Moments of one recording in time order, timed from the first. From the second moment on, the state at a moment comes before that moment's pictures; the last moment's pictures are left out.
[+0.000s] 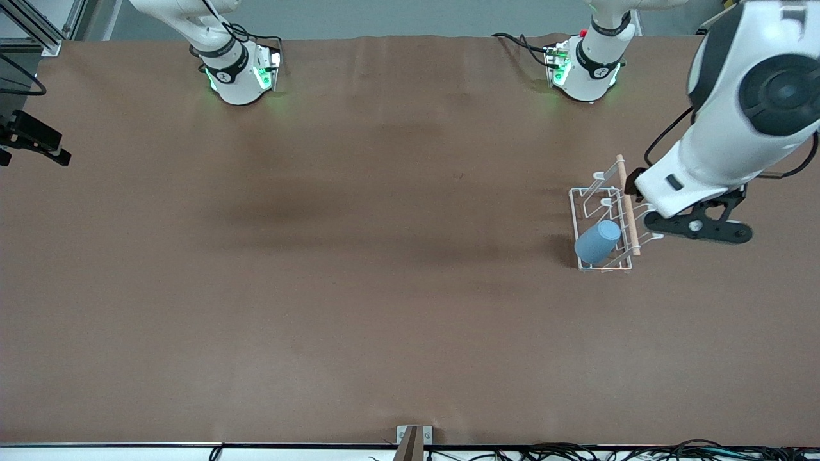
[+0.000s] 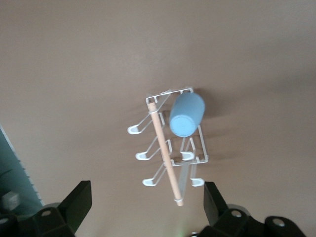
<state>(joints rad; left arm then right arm) -0.03 0.25 -0.30 -1.33 0.28 1.40 -0.05 0.02 -0.01 -0.10 -1.48 0.02 1.48 -0.06</state>
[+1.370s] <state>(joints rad) 0.01 0.00 -0.17 -1.48 0.03 1.43 -0.08 0.02 -0.01 -0.10 -1.48 0.02 1.48 -0.06</state>
